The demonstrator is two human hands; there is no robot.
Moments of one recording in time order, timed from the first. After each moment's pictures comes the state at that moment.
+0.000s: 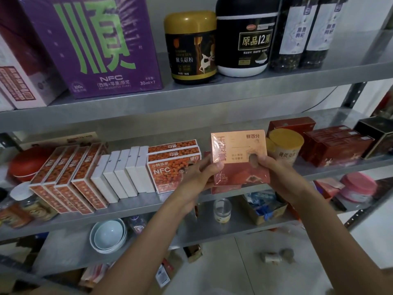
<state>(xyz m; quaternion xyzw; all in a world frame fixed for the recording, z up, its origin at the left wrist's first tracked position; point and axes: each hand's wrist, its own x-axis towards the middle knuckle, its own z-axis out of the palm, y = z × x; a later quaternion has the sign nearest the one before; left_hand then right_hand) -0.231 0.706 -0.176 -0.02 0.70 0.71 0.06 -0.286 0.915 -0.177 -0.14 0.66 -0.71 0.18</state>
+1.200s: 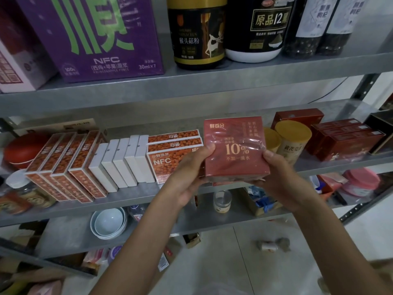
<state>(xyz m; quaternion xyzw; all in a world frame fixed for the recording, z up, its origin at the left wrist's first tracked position) -0.219 0.696 -0.150 -0.07 0.64 0.76 0.07 -0.264 0.898 -0.166 -0.14 0.62 -0.74 0.24</state>
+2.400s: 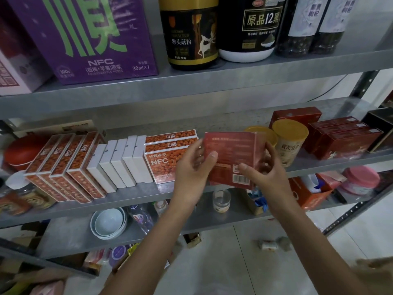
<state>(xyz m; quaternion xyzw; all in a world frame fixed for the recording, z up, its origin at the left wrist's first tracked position) -0.211 0.718 -0.165 -0.02 0.72 0.69 -0.11 -0.245 0.886 -0.184 -0.05 0.72 -0.70 0.03</state>
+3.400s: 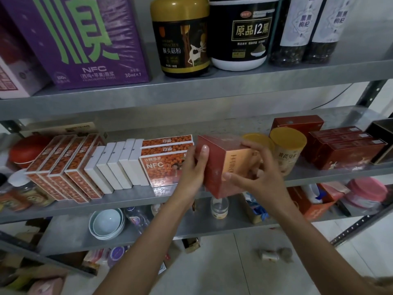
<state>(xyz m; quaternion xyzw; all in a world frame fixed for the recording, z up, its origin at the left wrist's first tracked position) -0.247 0.731 -0.183 -0.06 0.73 0.68 -0.11 -0.262 0.901 -0.176 -0.16 0.76 -0.63 0.00</state>
